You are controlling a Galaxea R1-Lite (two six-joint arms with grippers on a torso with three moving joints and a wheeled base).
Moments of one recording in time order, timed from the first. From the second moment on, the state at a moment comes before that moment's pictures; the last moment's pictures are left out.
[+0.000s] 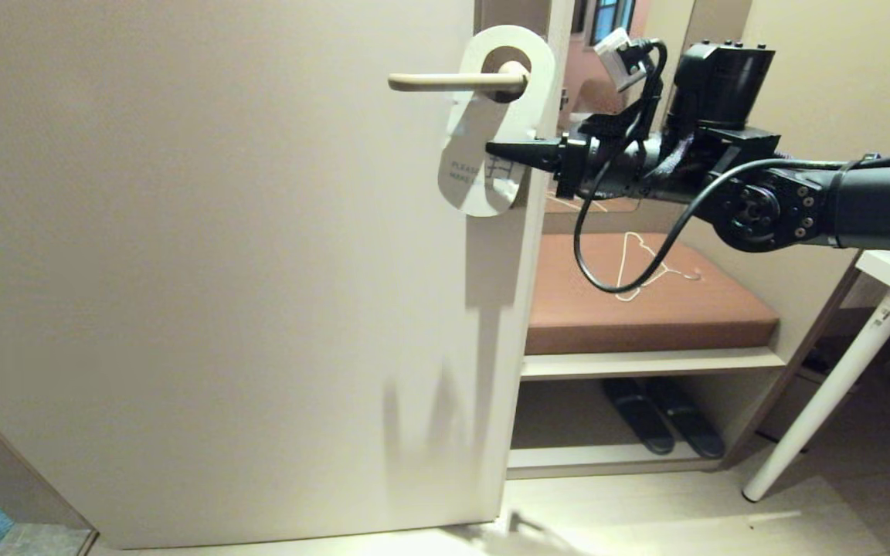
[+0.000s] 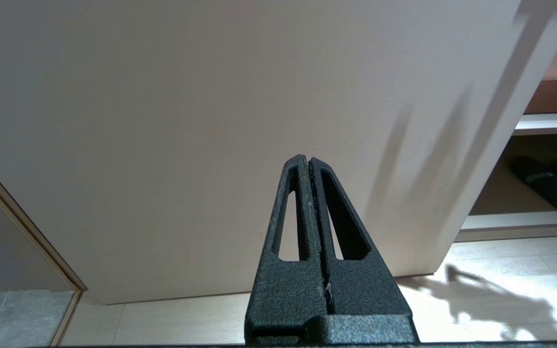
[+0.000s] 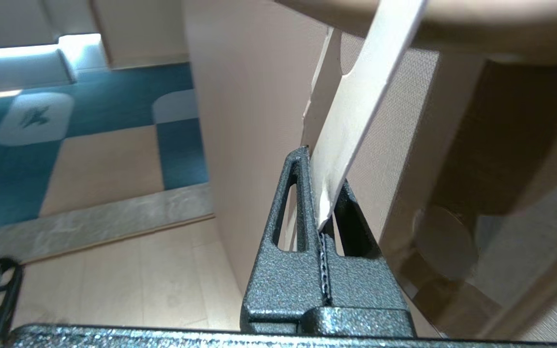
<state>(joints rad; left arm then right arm) 0.00 0.00 0.00 0.00 0.00 -0.01 0.37 2.06 -1.73 -0.42 0.83 0.06</state>
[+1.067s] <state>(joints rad) 0.00 0.00 0.00 0.00 0.00 -0.01 0.52 2.06 -1.70 -0.39 0.39 -0.06</state>
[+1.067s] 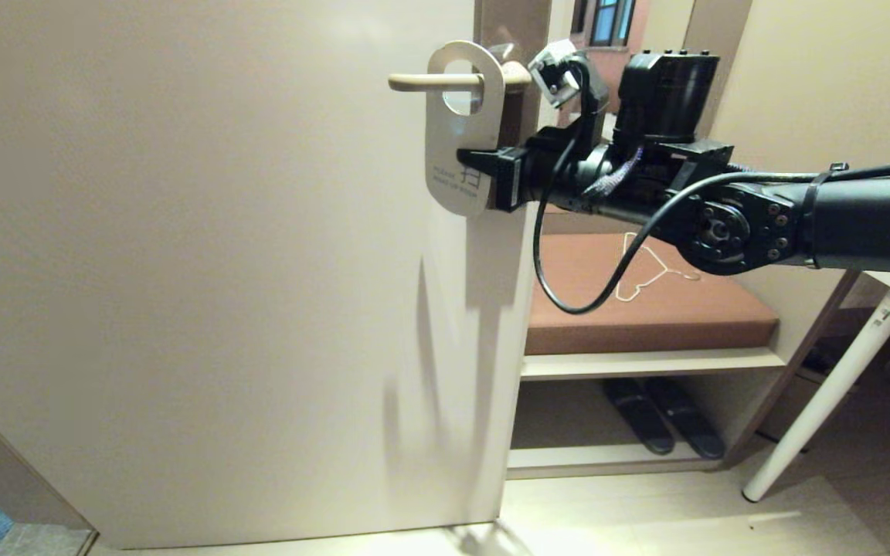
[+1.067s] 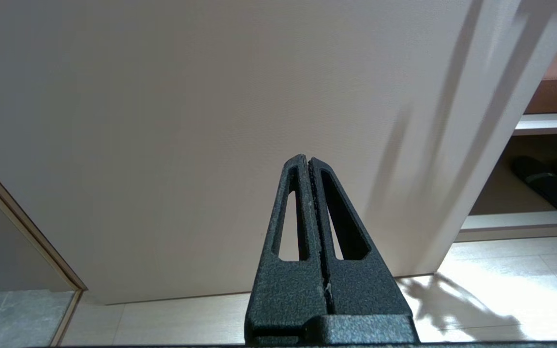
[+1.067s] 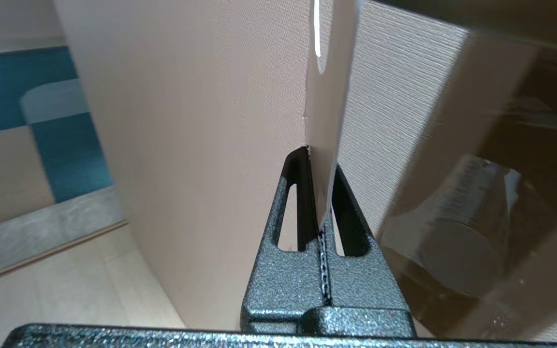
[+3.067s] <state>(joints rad) 0.00 0.00 0.00 0.00 0.00 -0.01 0.67 2.14 -1.76 -0.56 0.30 -0.08</state>
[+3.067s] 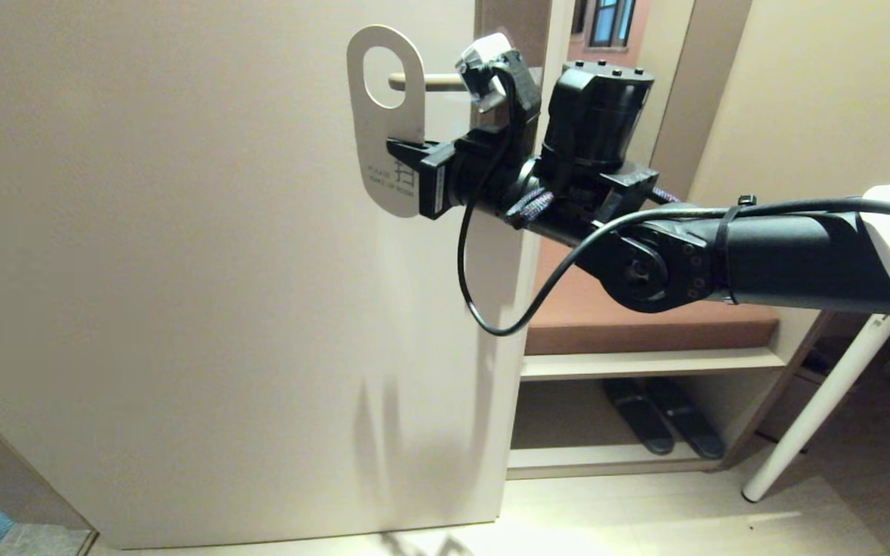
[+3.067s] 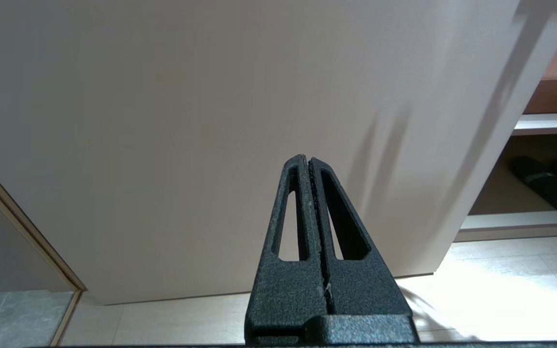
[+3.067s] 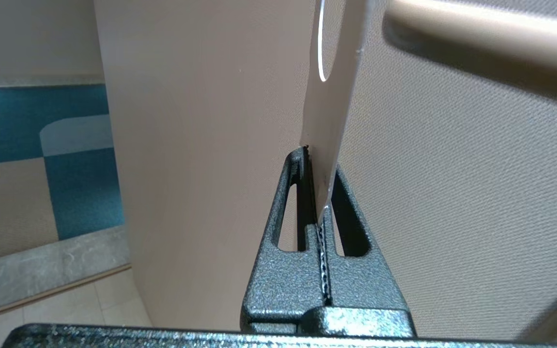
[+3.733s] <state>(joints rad) 0.00 0.00 0.00 0.00 0.00 -0.01 0.67 2.00 -1.50 -0.56 0.45 -0.06</state>
